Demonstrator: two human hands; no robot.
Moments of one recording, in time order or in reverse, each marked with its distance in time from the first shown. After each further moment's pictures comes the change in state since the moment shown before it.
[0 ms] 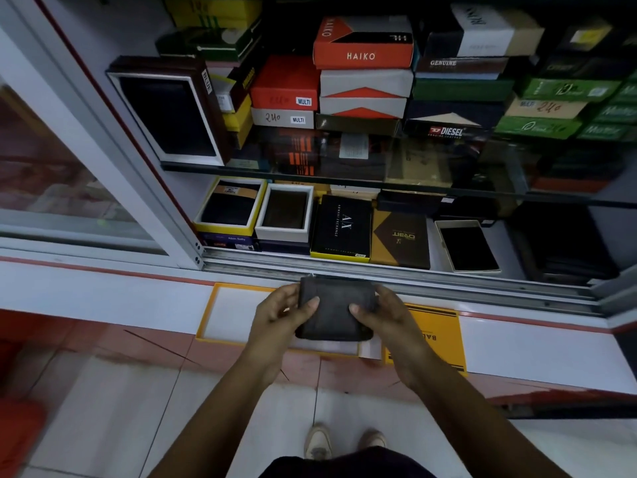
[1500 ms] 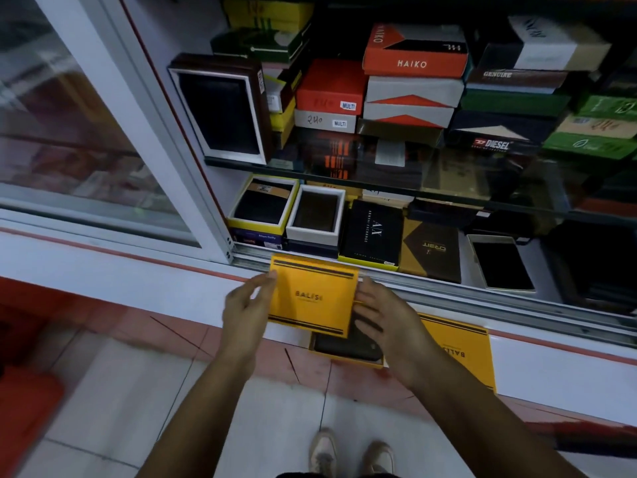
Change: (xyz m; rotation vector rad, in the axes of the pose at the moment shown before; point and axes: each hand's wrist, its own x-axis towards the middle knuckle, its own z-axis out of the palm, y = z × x) left_hand -0.002 0.027 -0.059 0.077 0.365 -0.133; right_hand -0.007 -0.038 0.059 0.076 -0.030 0.240
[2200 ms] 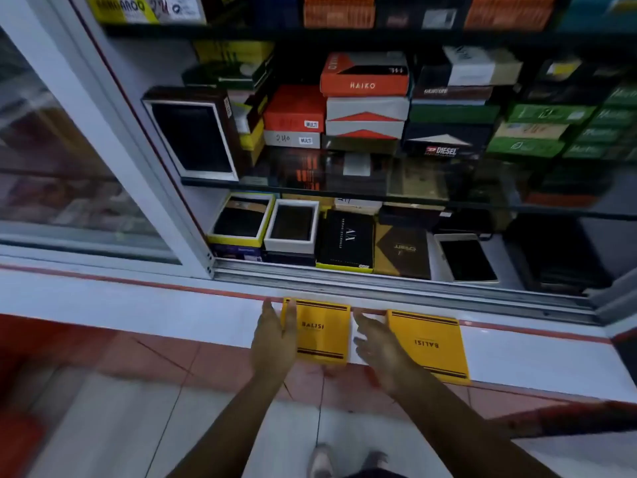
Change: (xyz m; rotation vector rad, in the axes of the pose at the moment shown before) left_hand -0.008 -0.047 0.054 0.499 -0.063 0.221; right_hand 0.026 0.050 -0.037 -0.049 0.132 0.046
